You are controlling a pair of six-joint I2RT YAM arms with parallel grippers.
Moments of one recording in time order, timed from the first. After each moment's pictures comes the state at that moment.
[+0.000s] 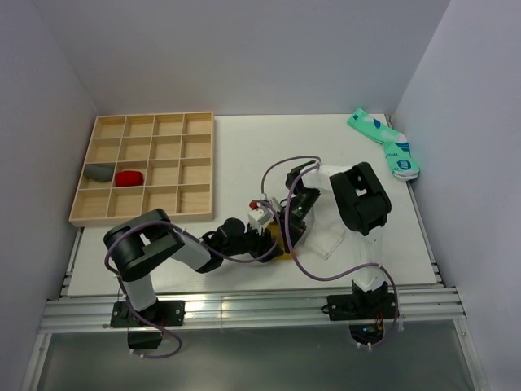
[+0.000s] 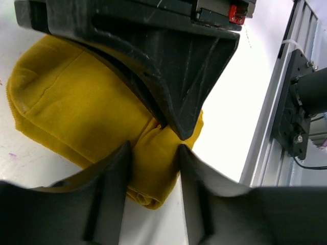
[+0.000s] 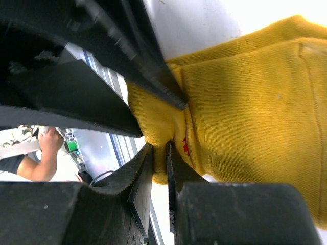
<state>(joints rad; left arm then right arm) -0.99 1.78 0.51 0.92 0.25 -0.49 0.44 2.08 1.28 -1.22 -0.85 -0.84</state>
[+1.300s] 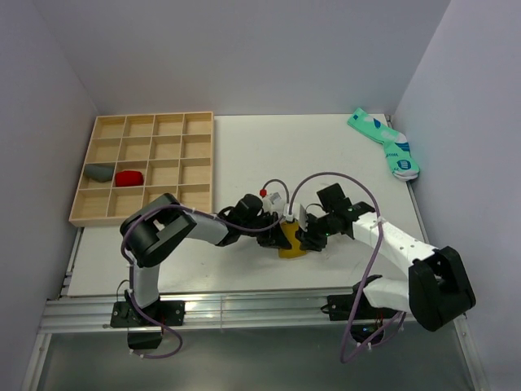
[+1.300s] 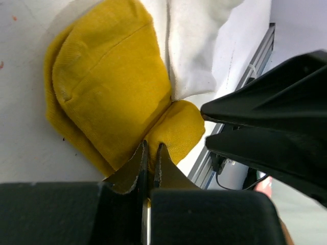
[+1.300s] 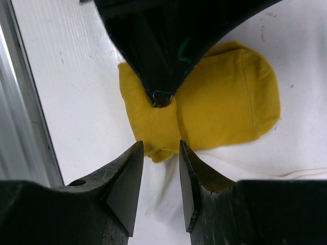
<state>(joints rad) -0.89 1.93 0.83 0.50 0.51 -0.90 0.42 1.21 0.65 -0.60 -0.61 -0.80</state>
